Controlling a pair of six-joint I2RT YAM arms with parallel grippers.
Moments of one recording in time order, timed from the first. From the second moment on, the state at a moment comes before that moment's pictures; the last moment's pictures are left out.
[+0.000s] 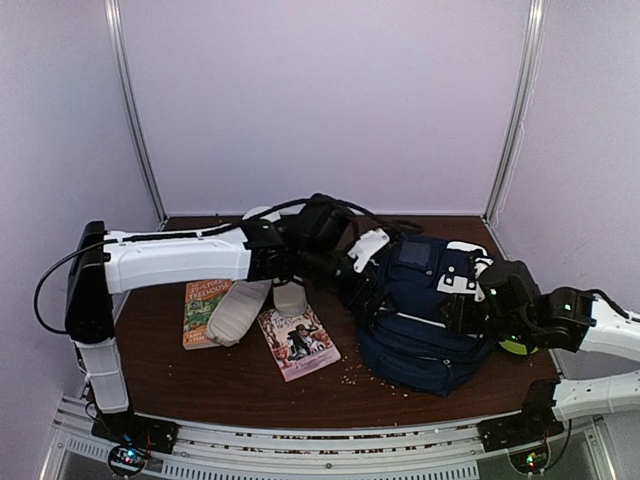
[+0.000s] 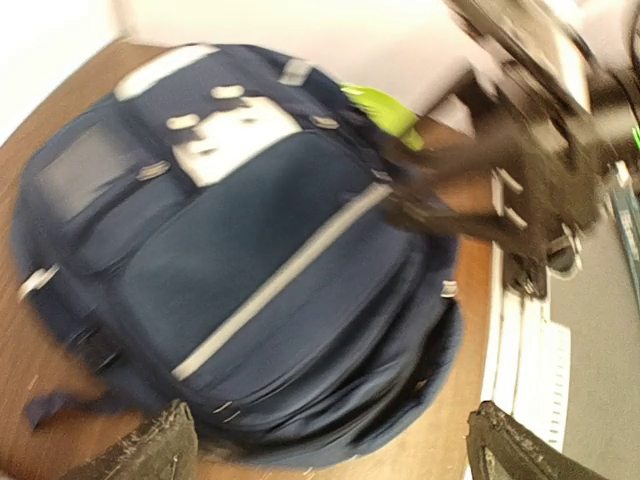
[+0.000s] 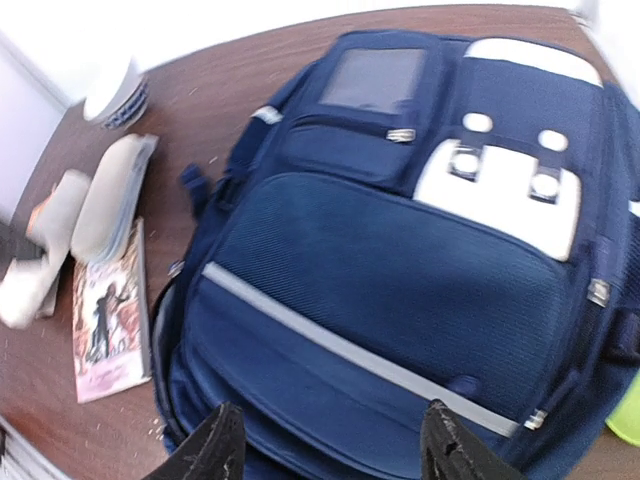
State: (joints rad) left arm -1.08 1.90 1.62 -0.35 0.28 -0.03; right arm 0.91 0.82 0.65 -0.56 0.43 0.72
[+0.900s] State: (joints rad) left arm -1.19 2.40 2.11 -0.60 0.26 0.14; right arm 0.80 0.56 0.43 -0.66 0.47 1.08
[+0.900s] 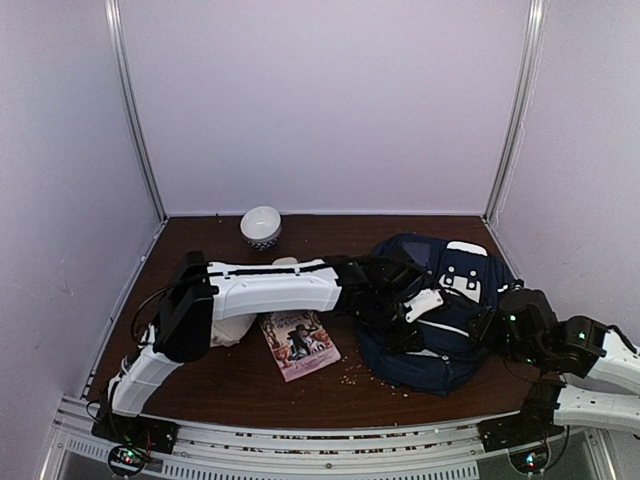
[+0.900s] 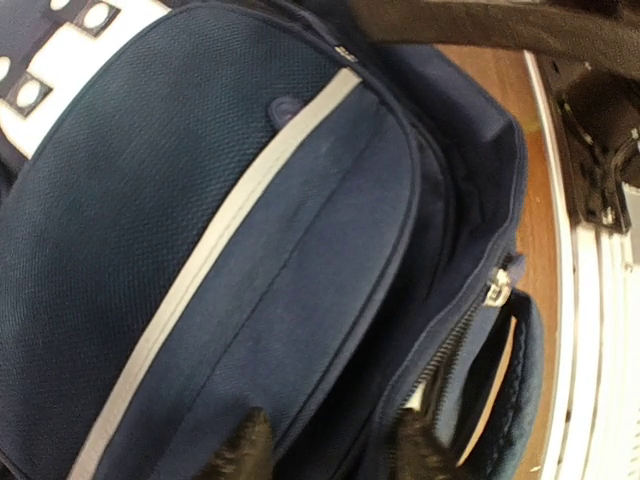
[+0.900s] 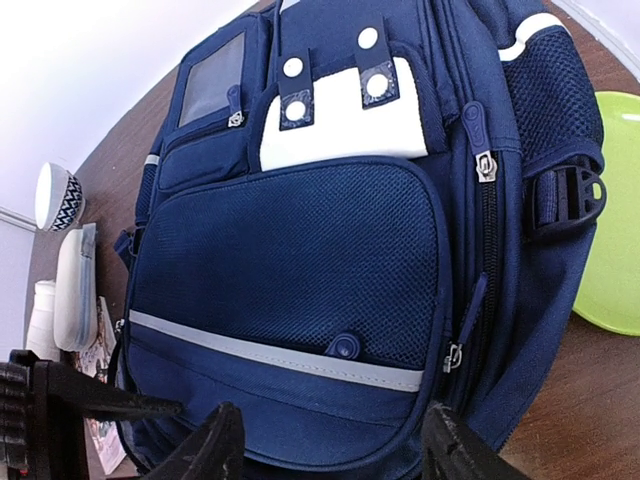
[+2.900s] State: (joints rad) left arm -1.12 2.27 1.95 -0.46 0.27 -0.06; right arm 0.94 0.64 0.37 -0.37 0.02 0.81
